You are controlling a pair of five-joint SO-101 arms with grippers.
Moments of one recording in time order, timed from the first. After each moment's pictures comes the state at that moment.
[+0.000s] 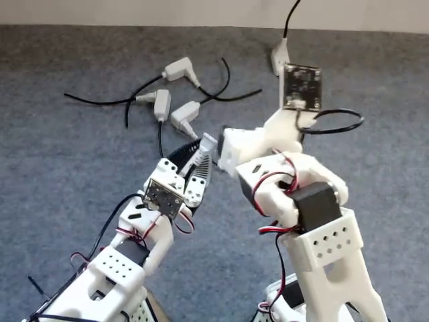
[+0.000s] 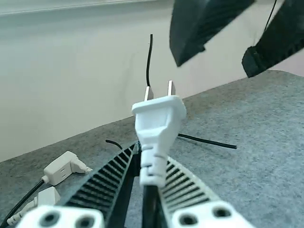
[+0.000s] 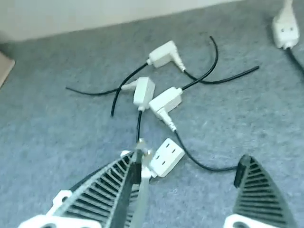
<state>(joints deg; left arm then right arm) 24.3 -56.7 91.7 -28.7 -5.3 -27.9 -44.0 20.7 66.5 -22.9</state>
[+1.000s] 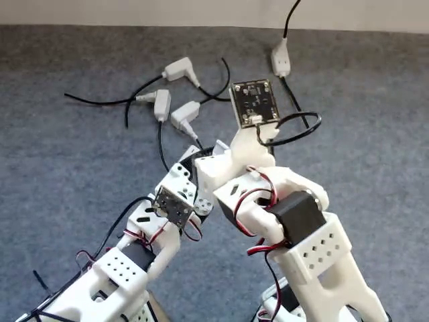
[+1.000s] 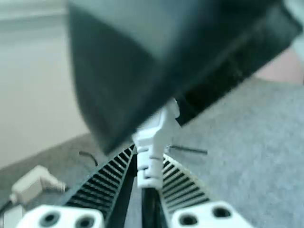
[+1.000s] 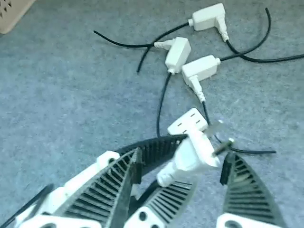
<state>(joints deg) 30.4 -56.7 90.9 -30.0 -5.3 -36.0 -45.6 20.9 71.9 -17.8</state>
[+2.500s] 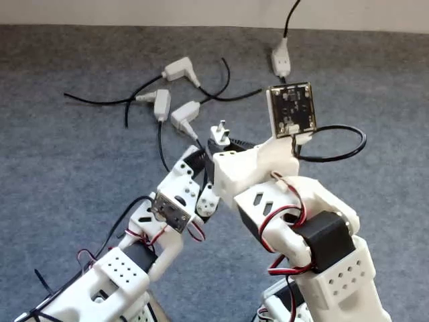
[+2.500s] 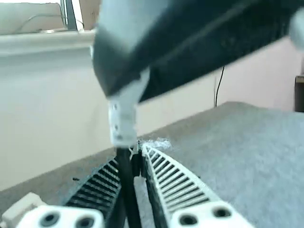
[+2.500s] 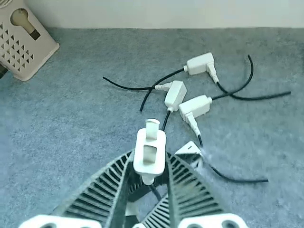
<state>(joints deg) 32.4 -57.2 90.1 -33.0 -5.4 -33.9 -52.1 20.4 68.3 -16.1</state>
